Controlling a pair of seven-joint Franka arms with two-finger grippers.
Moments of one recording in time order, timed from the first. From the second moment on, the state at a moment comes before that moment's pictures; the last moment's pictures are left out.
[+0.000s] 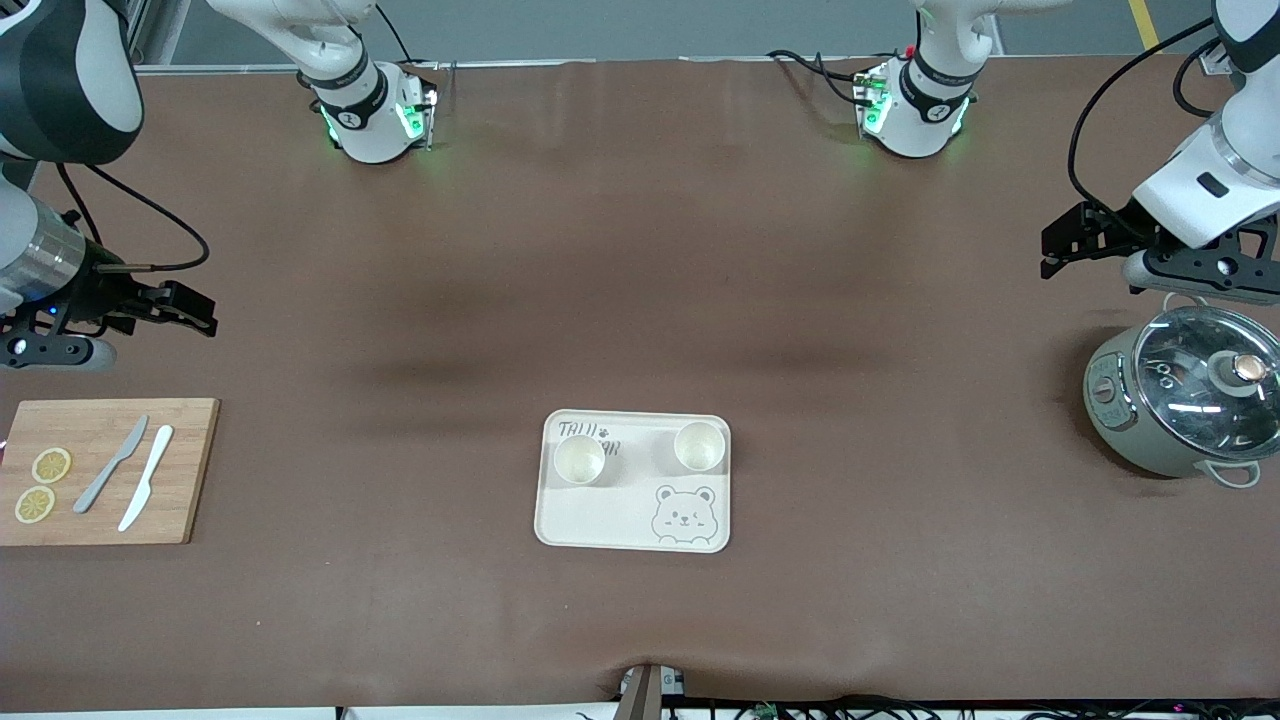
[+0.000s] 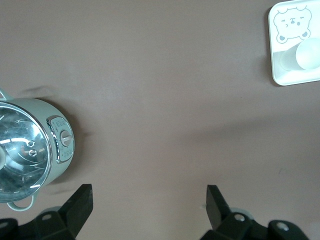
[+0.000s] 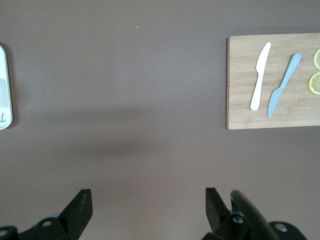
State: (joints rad) left arm -0.01 -0.06 -0.08 -1.74 -0.02 1.71 0.12; right arm -0.08 0.08 0.09 -1.67 -0.04 1.71 0.04
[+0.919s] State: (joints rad) left arm -0.04 -0.01 -0.08 -1.76 -0.02 1.82 0.12; right arm -0.08 0.08 0.09 -1.67 -0.04 1.71 0.04
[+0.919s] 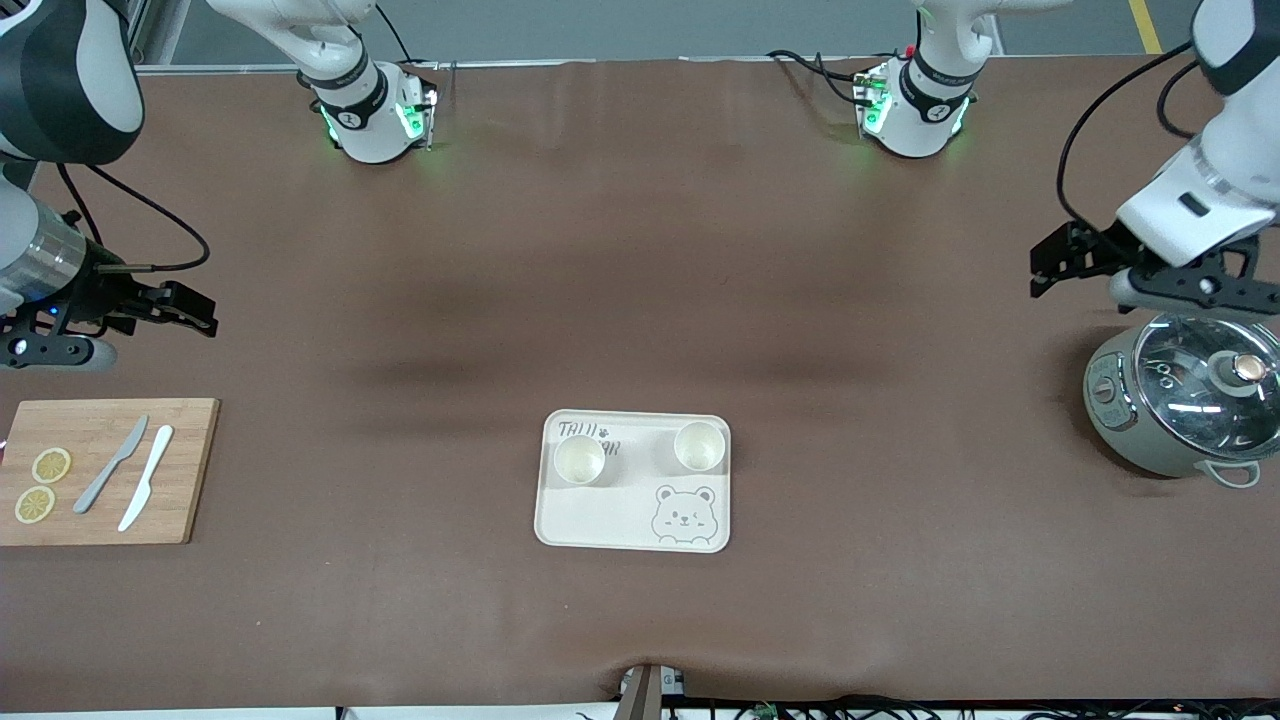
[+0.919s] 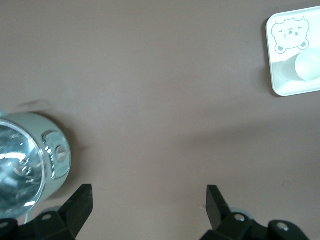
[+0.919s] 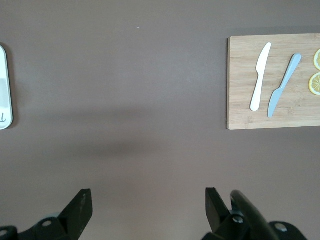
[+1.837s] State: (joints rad) left arm -0.28 0.29 -0.11 -1.70 -0.02 2.10 -0.25; right arm -0.06 0.08 0.09 -1.67 -0.04 1.71 0.13
